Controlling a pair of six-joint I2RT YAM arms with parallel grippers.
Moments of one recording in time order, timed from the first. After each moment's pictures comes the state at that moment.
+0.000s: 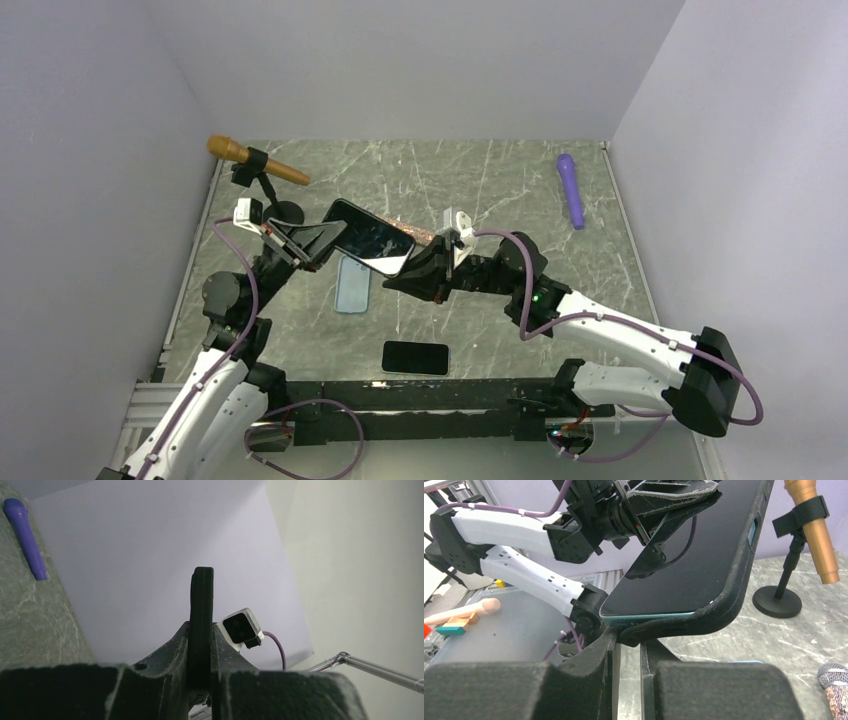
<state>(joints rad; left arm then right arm) -0.31 0.57 0.44 0.59 0.43 -1.62 0.95 1.08 0.75 0.53 -0.56 0.23</state>
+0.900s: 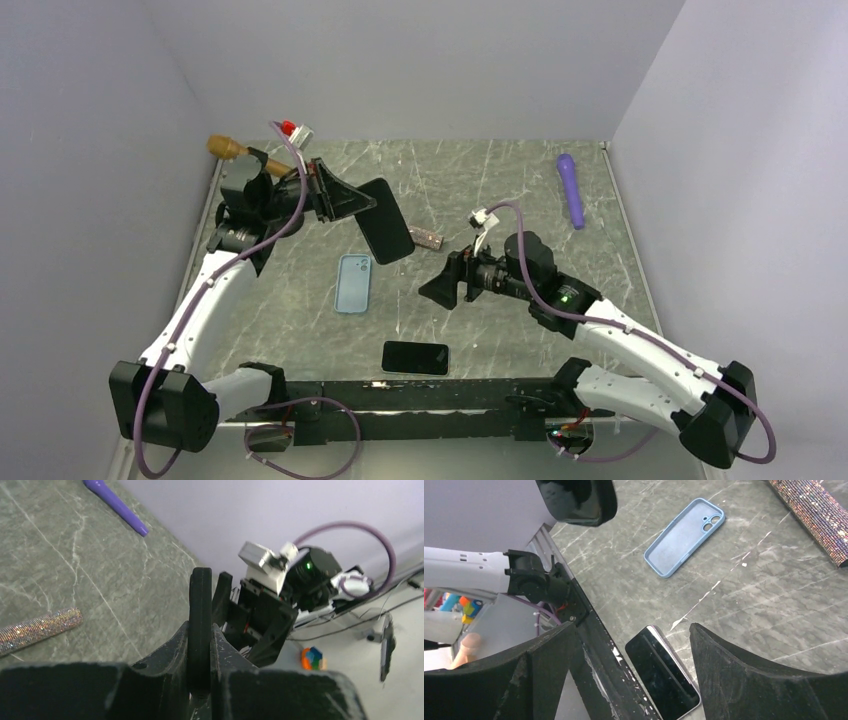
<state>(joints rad) -0.19 1.14 1.02 0.17 1.01 -0.75 0.83 0.92 0.72 -0.12 -0.26 0.48</state>
